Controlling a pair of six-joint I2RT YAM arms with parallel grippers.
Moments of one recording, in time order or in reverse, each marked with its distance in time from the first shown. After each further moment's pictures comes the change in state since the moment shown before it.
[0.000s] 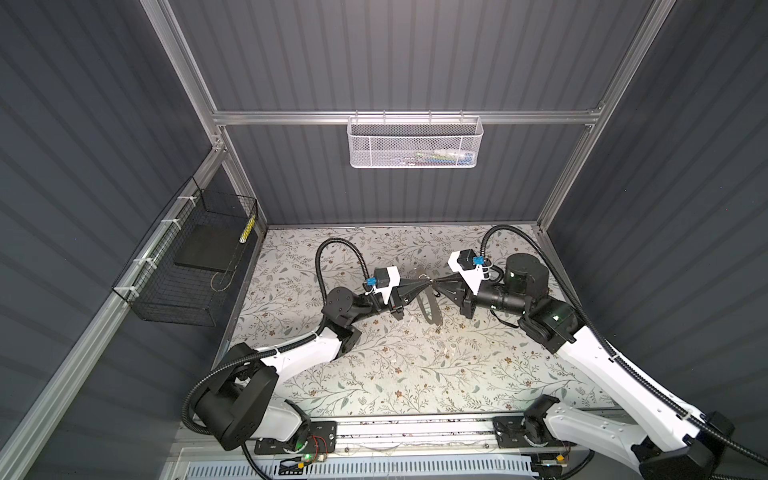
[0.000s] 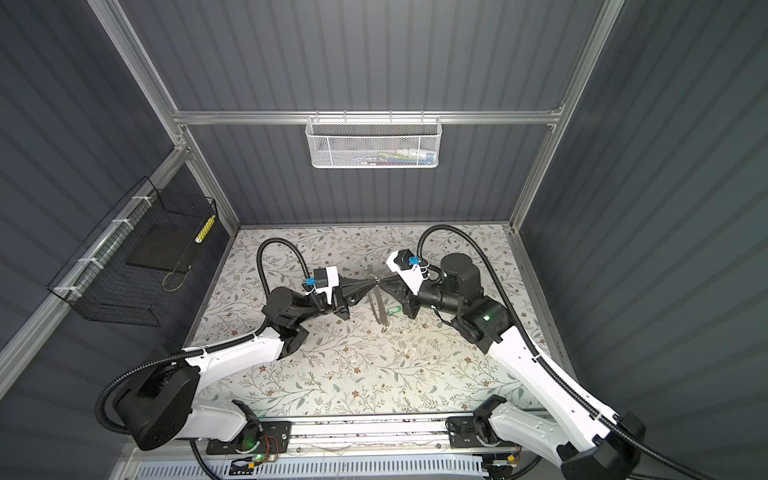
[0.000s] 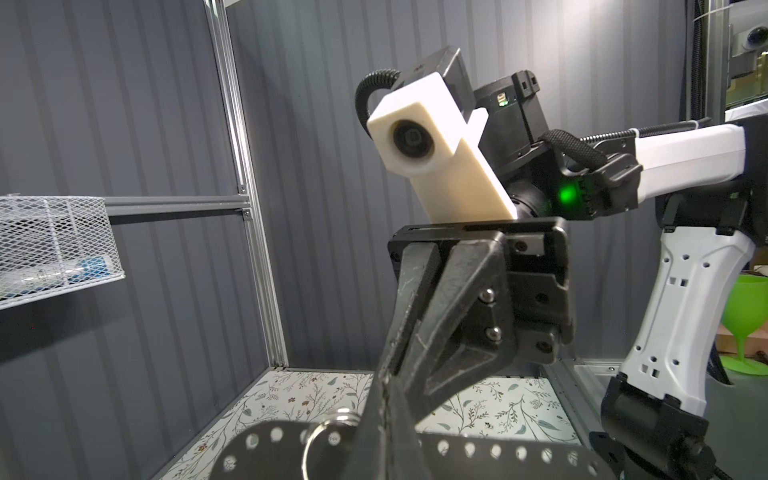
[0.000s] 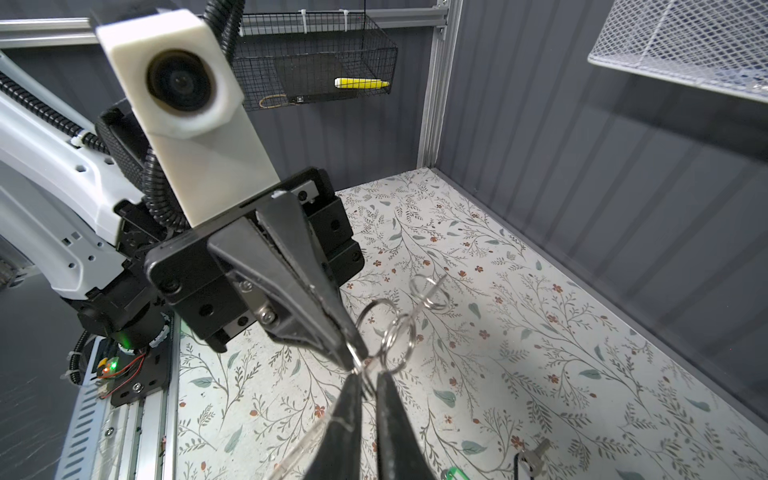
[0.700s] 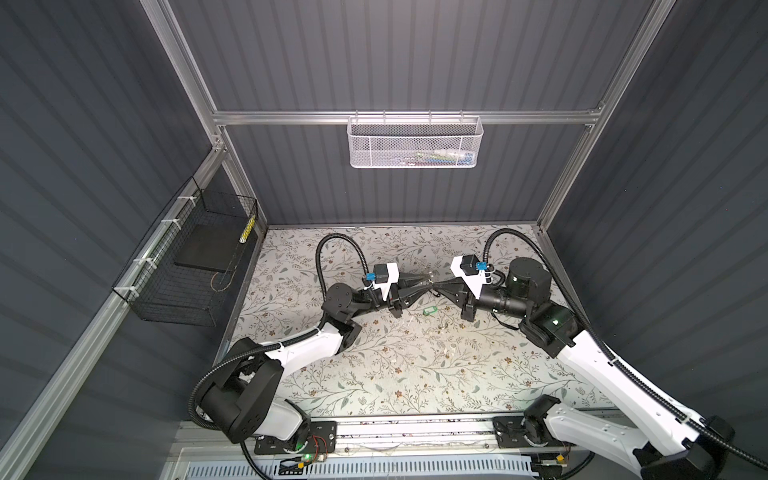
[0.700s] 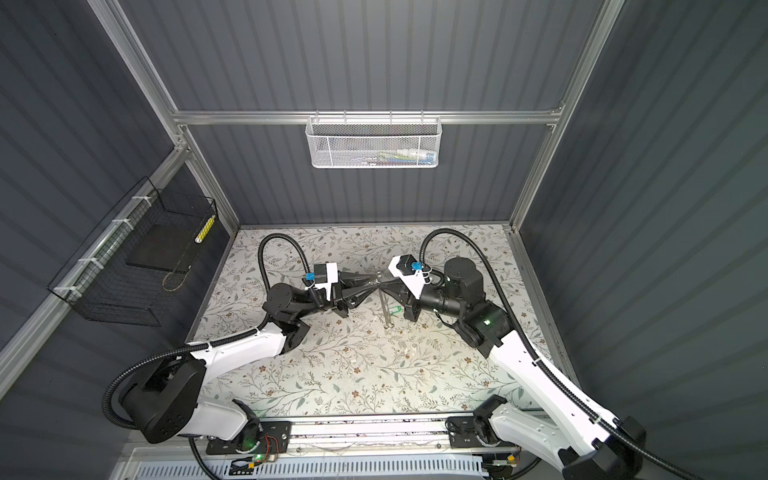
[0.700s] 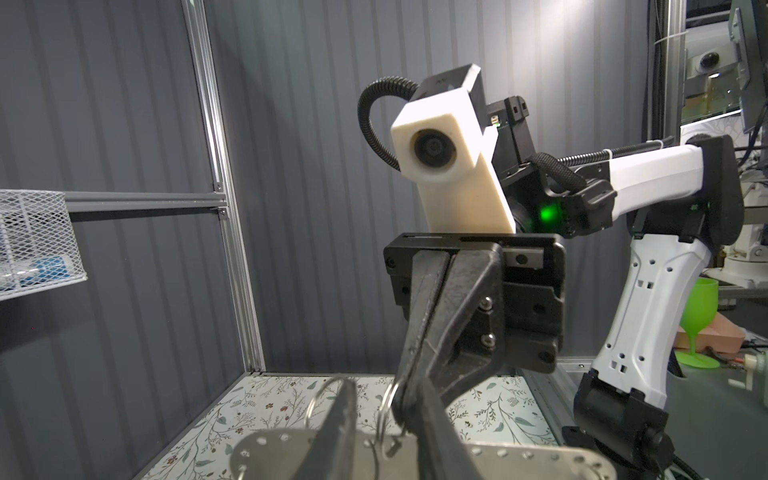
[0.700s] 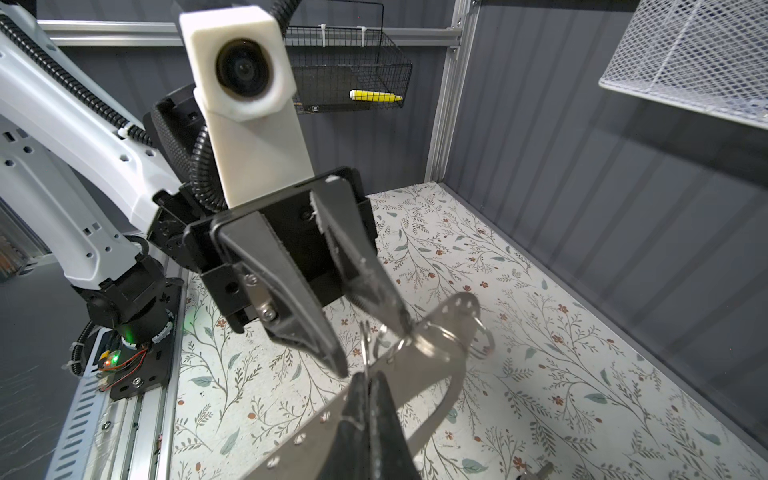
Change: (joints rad) left arm 0.047 0.030 0.034 0.015 0.086 -0.069; right arm -0.014 -0.028 -0.055 0.058 -0.049 -0.031
